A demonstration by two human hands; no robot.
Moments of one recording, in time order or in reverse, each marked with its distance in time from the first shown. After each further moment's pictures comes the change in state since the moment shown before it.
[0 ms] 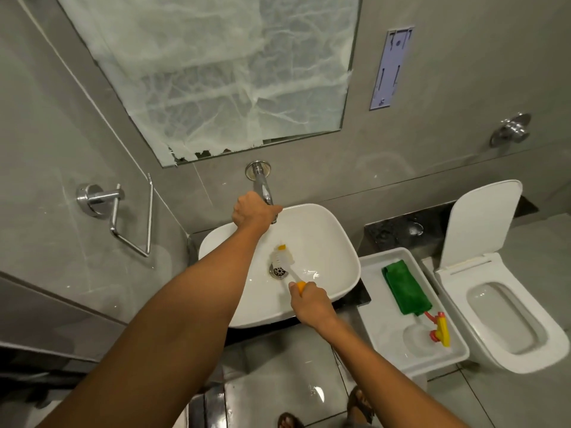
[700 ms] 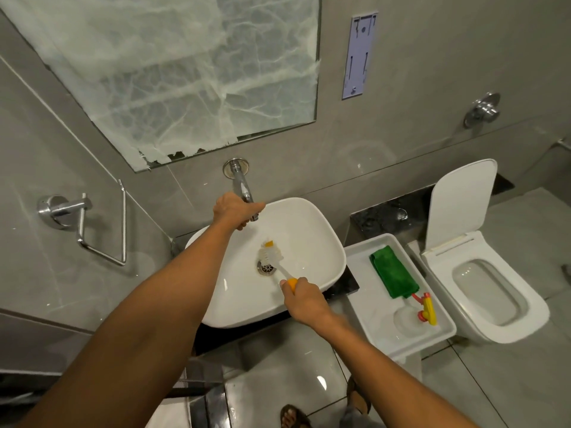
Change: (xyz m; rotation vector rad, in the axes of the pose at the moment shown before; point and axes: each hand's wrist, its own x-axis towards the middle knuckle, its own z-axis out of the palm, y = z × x) left_hand 0.009 -0.003 -0.004 -0.042 -0.147 0.001; right_hand -0.012 0.011 -0.013 0.007 -0.026 -0.008
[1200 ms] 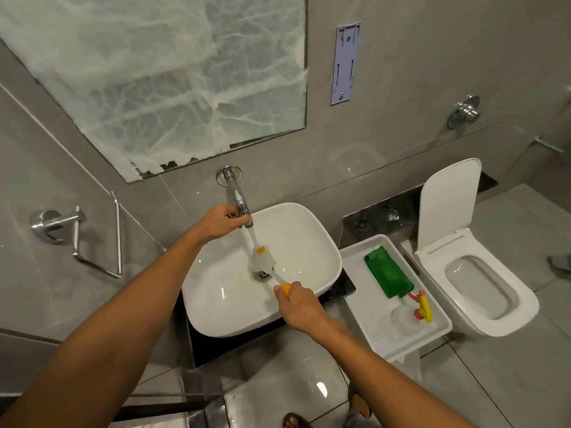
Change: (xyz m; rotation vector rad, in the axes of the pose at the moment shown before) left_hand 0.020 -0.042 -0.021 -0.023 -0.273 0.410; right_hand -0.007 -0.008 0.004 -0.018 0.003 -0.012
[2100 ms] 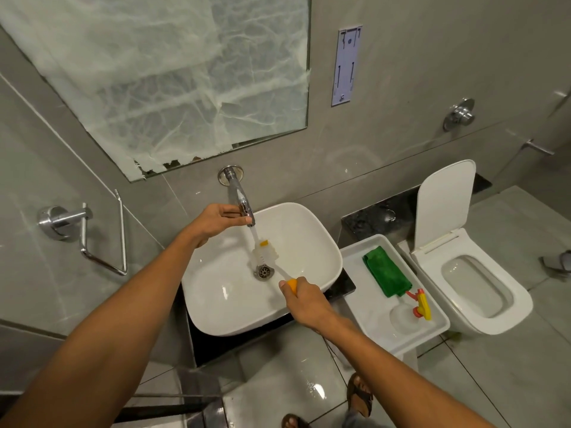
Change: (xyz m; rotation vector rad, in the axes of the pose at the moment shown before) left_hand -0.004 -0.014 -0.008 -0.391 -0.074 -0.039; right_hand -0.005 0.005 -0.004 0.049 0.056 -0.057
